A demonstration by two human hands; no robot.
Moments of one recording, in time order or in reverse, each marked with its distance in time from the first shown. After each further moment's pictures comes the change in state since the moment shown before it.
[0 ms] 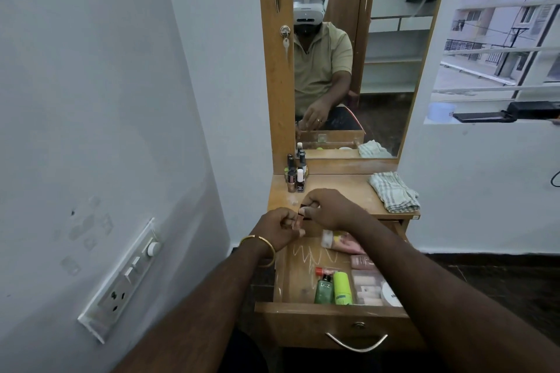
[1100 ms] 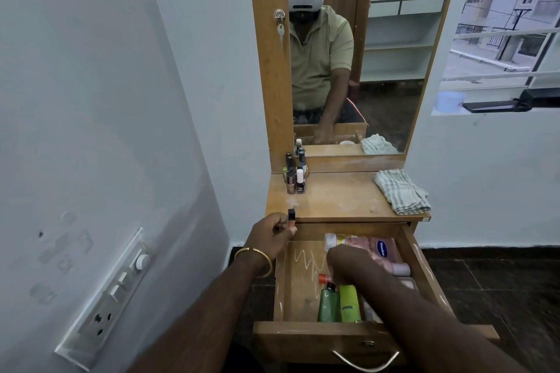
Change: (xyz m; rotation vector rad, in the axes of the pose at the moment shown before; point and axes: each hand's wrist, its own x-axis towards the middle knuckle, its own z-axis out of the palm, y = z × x) left_hand 0.020 -0.032 0.011 -0.106 0.095 -0.078; right_hand -0.001 0.081 0.094 -0.518 -0.435 0.268
